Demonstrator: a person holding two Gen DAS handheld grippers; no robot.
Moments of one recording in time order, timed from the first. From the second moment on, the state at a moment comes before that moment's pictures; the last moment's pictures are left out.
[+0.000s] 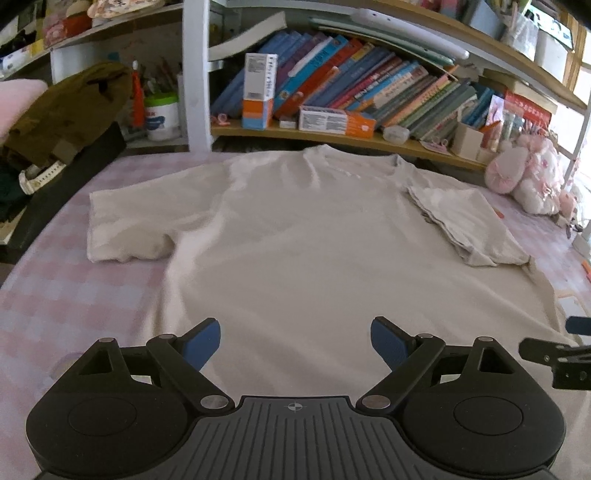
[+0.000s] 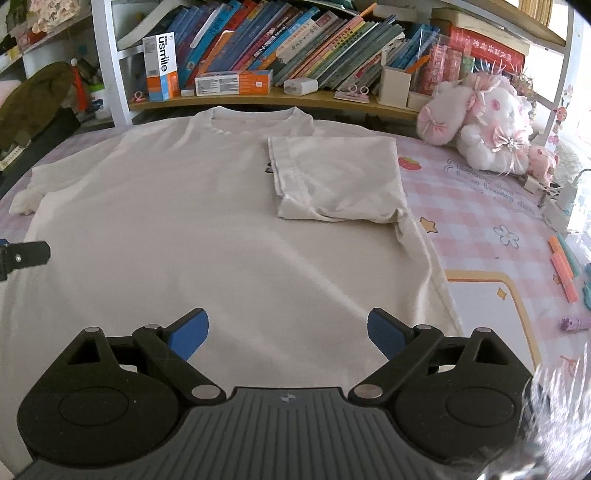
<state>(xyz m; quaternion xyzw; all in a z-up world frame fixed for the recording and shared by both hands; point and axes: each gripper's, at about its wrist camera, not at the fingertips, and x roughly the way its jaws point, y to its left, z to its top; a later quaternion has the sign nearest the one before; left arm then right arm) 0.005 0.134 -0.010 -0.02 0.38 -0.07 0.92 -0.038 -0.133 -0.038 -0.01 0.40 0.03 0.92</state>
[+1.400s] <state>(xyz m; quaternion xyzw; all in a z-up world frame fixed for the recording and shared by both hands) 0.058 0.317 -0.026 -0.29 0.35 0.08 0.88 -0.035 -0.044 -0.045 -0.08 0.41 0.08 0.90</state>
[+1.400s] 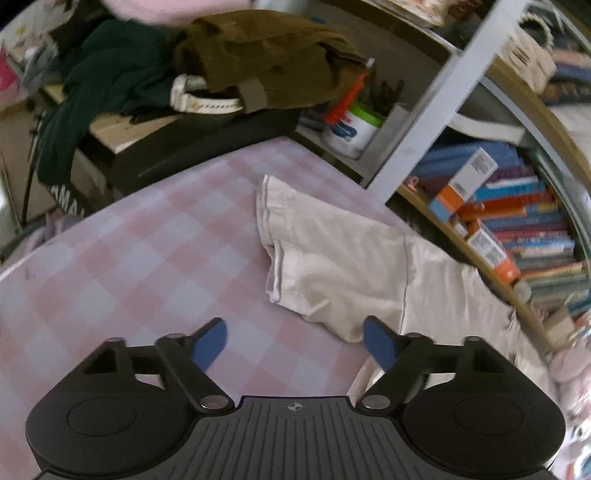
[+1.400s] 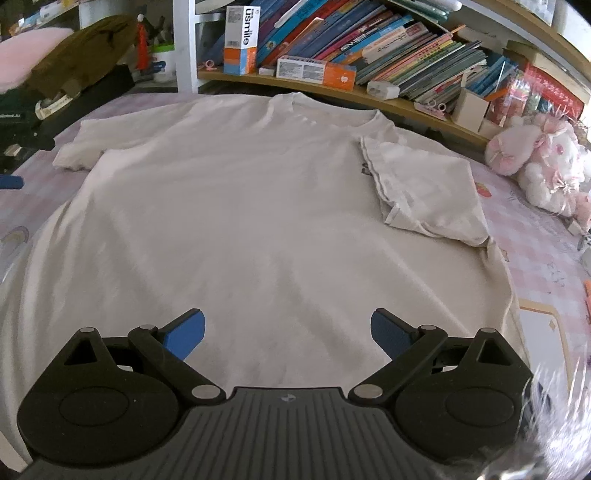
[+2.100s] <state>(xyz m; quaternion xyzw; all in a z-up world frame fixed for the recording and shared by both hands) 0.133 0.333 -0.054 -0.34 0.33 0.13 0.87 -0.037 -0.060 -0.042 -0.08 0.42 0.05 0.90</state>
